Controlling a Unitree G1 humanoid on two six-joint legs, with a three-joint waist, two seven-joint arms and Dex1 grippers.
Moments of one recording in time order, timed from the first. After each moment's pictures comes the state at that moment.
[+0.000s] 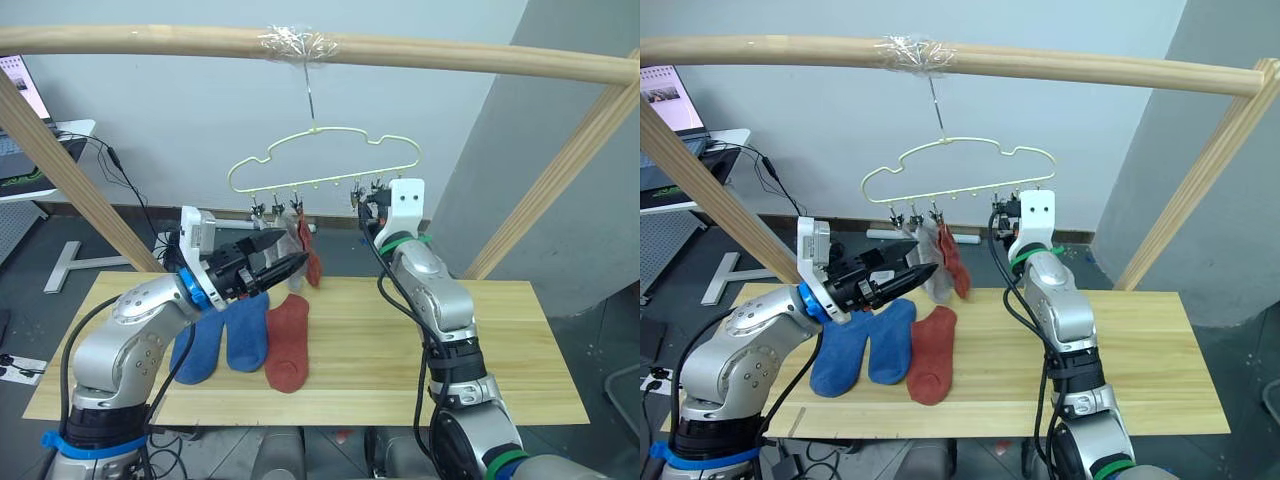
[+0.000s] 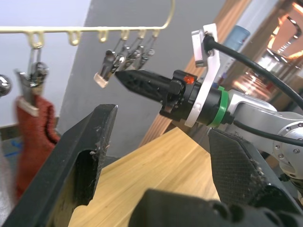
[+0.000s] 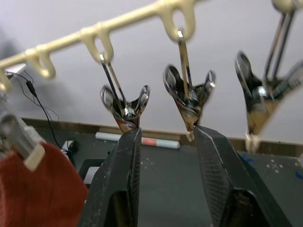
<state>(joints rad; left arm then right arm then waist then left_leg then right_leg) -0.22 0.56 0.16 -0.35 -0.72 0.58 -0.75 -0.63 0.14 0.02 0.03 0.10 0.55 -0.01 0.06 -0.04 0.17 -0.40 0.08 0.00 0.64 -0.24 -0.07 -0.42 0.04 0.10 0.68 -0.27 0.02</state>
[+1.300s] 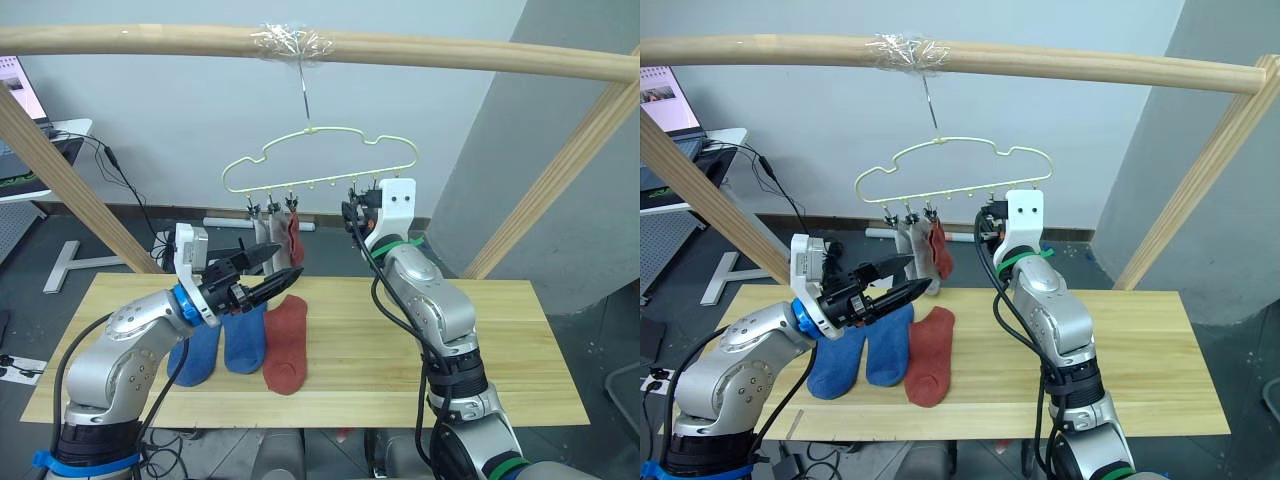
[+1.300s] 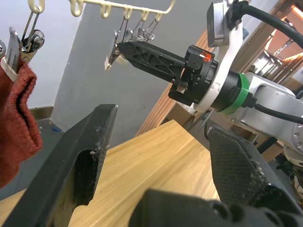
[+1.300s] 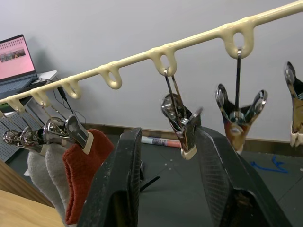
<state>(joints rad) -0.14 0.58 0.18 -0.35 -0.72 0.53 -0.81 -0.56 0.14 0.10 -0.12 0.23 0.64 -0.08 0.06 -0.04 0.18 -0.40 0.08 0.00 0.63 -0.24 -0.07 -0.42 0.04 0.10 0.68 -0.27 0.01</state>
